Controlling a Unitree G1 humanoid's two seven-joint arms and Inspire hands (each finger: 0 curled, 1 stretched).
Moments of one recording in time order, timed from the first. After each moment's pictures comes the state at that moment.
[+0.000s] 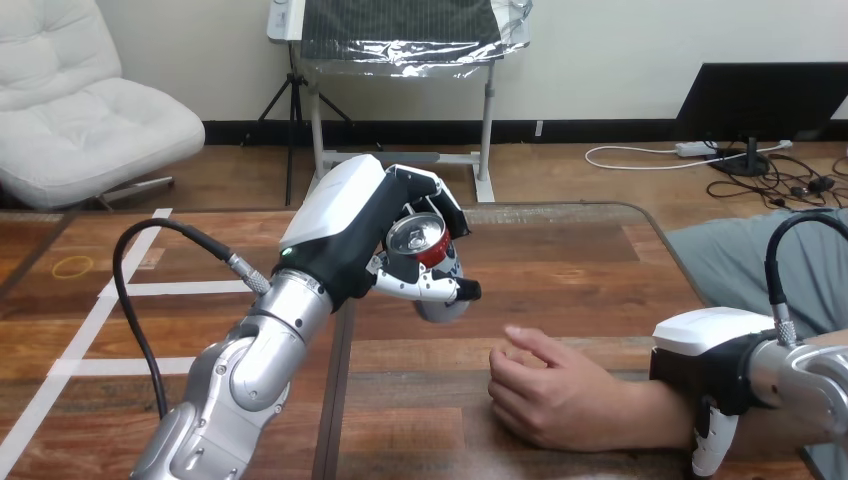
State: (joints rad) left arm -0.35 0.31 -0.28 0.17 0.48 -0.14 -0.05; right arm -0.25 -0.85 0.36 0.04 -0.82 0.06 0.75
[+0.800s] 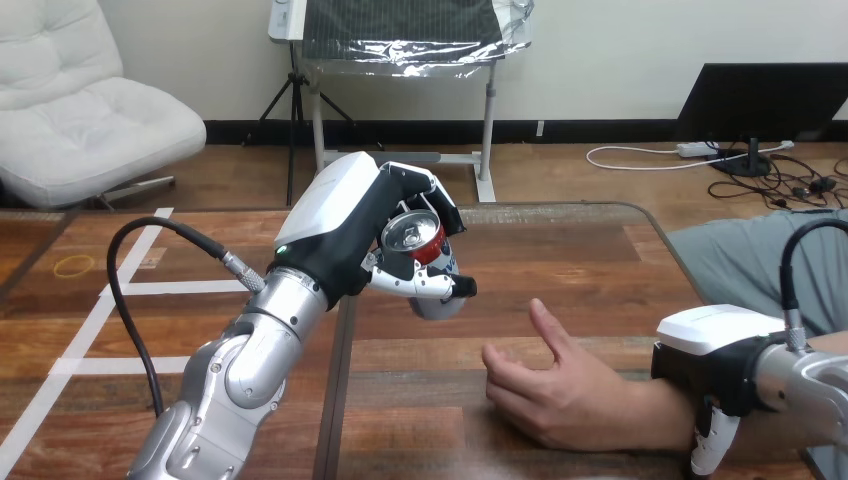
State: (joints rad) left arm -0.35 0.31 -0.27 0.17 0.48 -0.14 -0.07; right arm -0.21 -0.85 0.32 0.02 -0.78 0.06 0.68
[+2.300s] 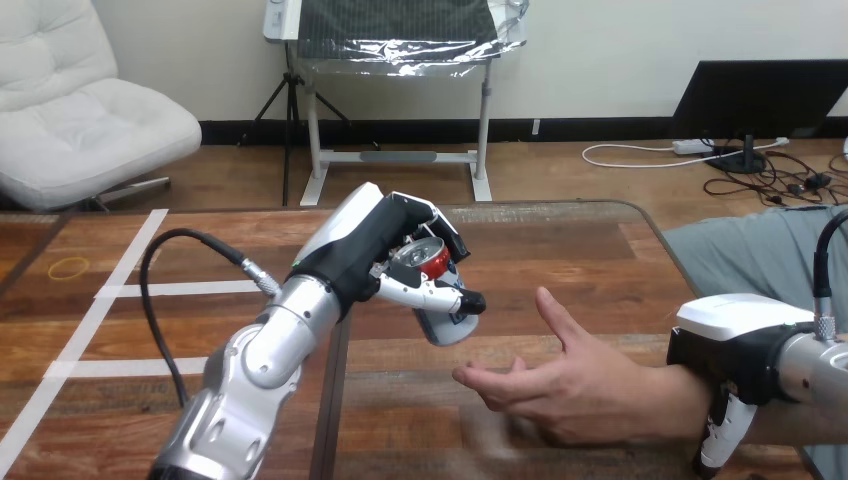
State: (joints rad) left arm -0.42 0.23 -0.26 0.31 0.35 0.02 -0.21; right arm -0.18 -0.87 0.26 -0.04 -0.75 0.09 0.72
